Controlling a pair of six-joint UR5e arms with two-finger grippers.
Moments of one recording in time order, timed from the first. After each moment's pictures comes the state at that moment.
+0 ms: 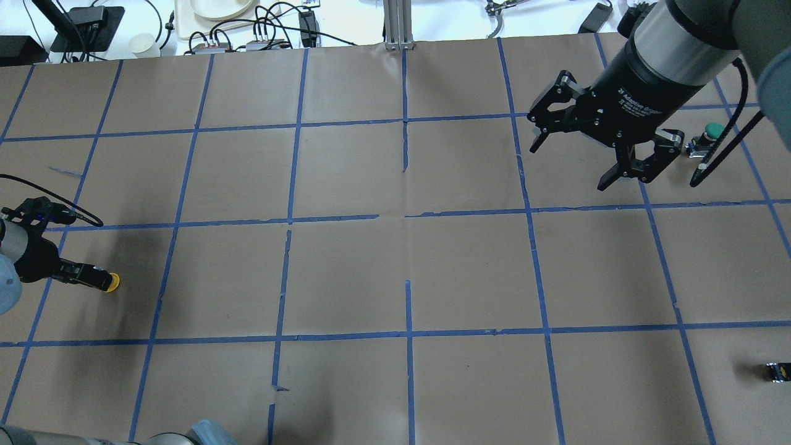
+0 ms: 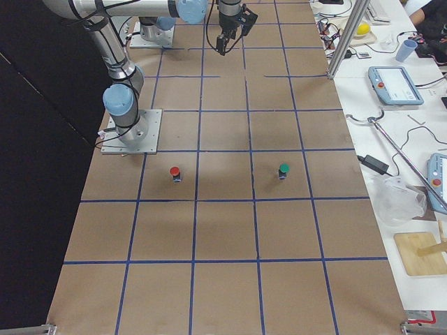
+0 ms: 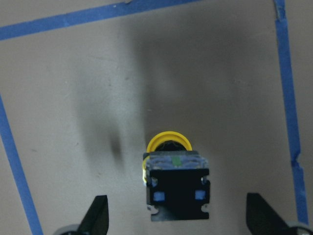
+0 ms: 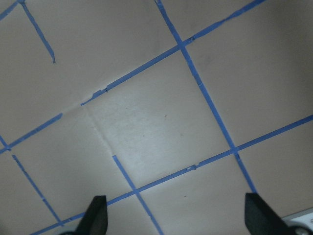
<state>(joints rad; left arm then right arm) -0.79 -1.75 -2.16 -0.81 1.56 1.00 1.51 -1.67 1.64 -1.51 -1.30 0.53</state>
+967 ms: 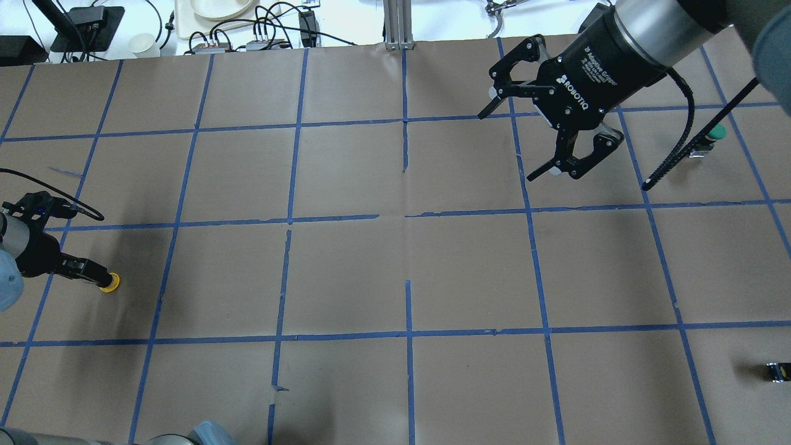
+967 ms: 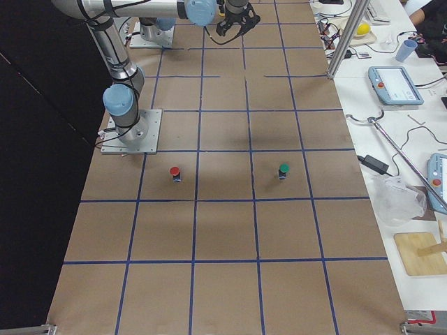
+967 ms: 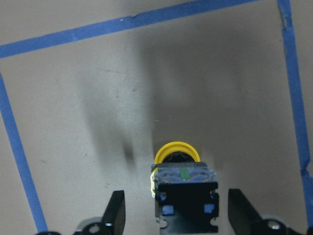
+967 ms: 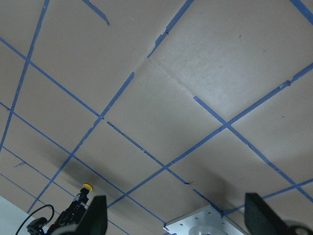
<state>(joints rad) -0.81 -1.74 -2.15 -0.81 1.55 0.96 1.50 -1.62 1.60 -1.43 -0.99 0.74</state>
